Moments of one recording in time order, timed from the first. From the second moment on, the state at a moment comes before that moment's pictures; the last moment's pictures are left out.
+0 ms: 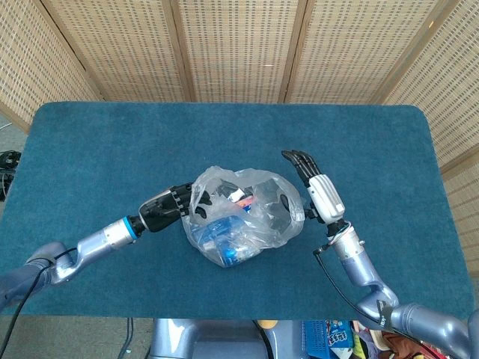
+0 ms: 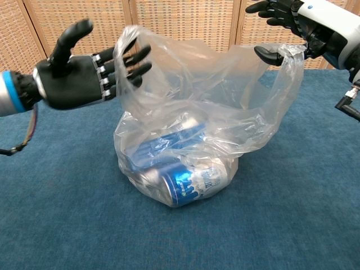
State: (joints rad) left arm -0.92 -1.55 0.19 -0.92 1.79 1.30 -2.63; right arm 0.65 -1.54 0.24 -1.36 -1.49 1.27 0.50
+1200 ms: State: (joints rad) left arm -0.99 -1.57 0.18 -1.03 1.78 1.31 -2.44; right arm 0.66 -1.48 0.28 -1.48 -1.49 1.28 0.46
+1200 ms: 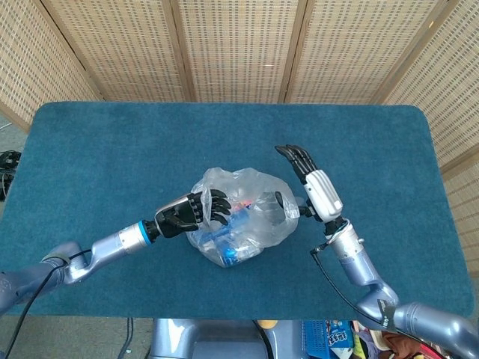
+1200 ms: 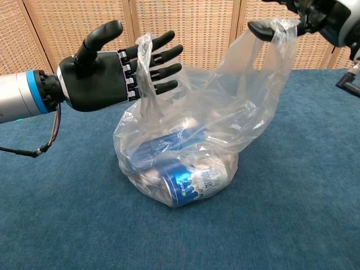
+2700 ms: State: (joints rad) left arm -0.99 -1.58 -0.02 -1.45 1.60 1.15 -1.62; right arm 0.75 -1.44 0.34 -1.73 -1.44 1.21 0.22
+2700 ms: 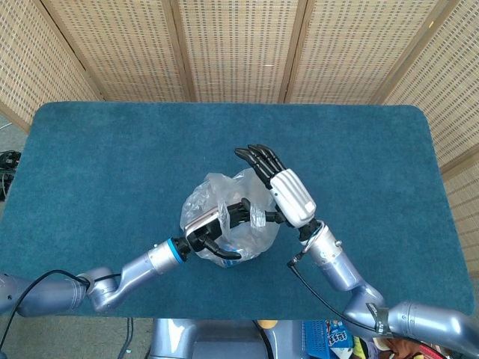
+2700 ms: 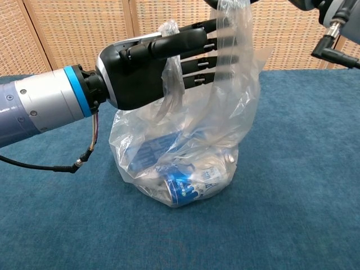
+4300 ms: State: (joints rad) left arm -1.00 -1.72 -0.22 -1.46 1.44 0.97 -1.43; right arm 0.77 -1.47 0.31 -1.72 -1.47 1.21 0.20
